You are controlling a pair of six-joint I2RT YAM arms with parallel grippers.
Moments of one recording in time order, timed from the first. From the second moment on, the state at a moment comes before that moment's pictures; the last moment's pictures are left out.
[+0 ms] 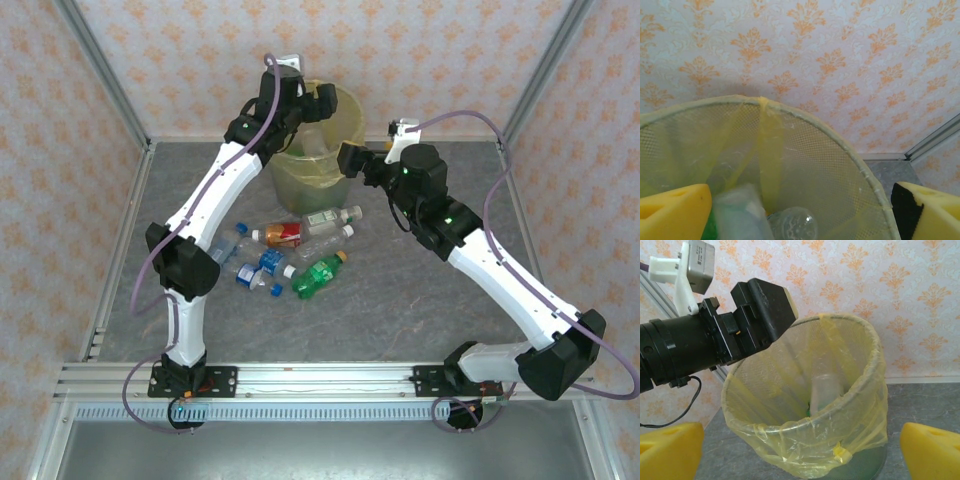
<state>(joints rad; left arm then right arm) -0.42 2.03 2.24 -0.54 -0.15 -0.43 0.62 1.27 1.29 -0.17 0.19 0.40</state>
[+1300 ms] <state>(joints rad) -0.42 1.06 1.18 -0.53 -0.20 -0.53 0.71 1.32 0.88 -0.20 0.06 1.13</state>
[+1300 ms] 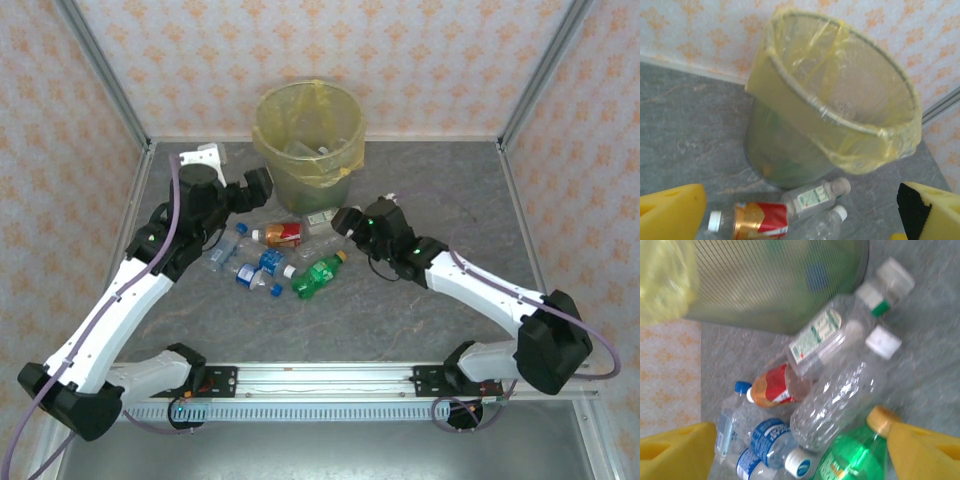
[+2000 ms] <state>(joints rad) -0.42 0.83 0.93 -0.56 -0.21 -0.49 0.85 1.60 0.88 -0.22 0.00 1.50</state>
